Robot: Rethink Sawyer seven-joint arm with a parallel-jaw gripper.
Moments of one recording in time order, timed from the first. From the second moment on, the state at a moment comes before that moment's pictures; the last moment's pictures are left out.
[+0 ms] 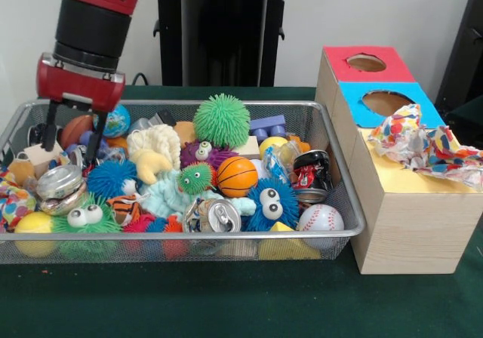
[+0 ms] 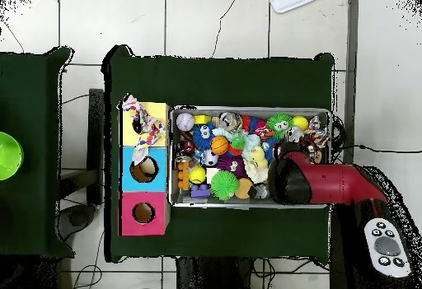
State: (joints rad) arm -0.56 -0.62 0.04 1.59 -0.64 0.17 1.63
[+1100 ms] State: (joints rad) arm -0.62 -0.57 0.05 1.57 -0.71 0.15 1.63
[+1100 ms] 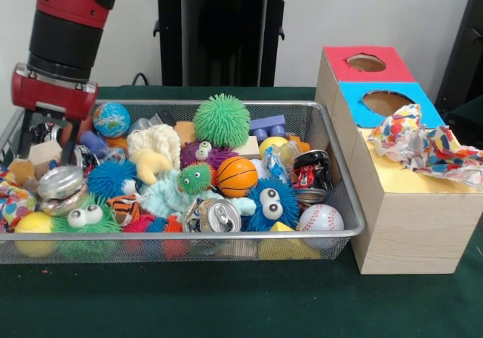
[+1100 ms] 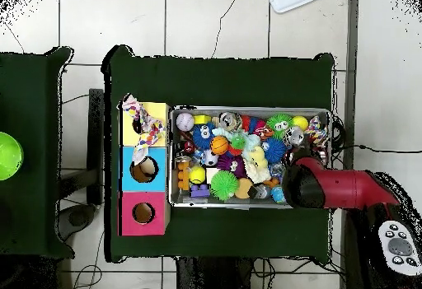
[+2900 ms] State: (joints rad) arm -0.69 -0.53 0.14 1.50 -0.82 0.11 1.63
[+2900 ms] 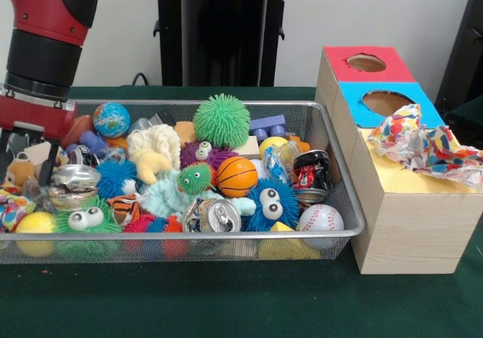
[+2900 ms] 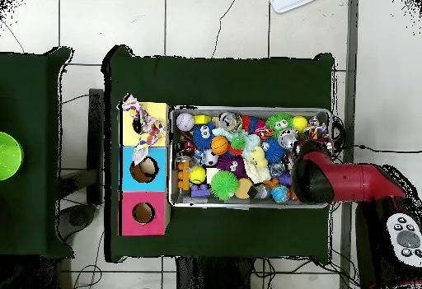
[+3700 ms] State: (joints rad) arm -0.66 -0.53 0.14 1.47 -0.88 0.10 1.63
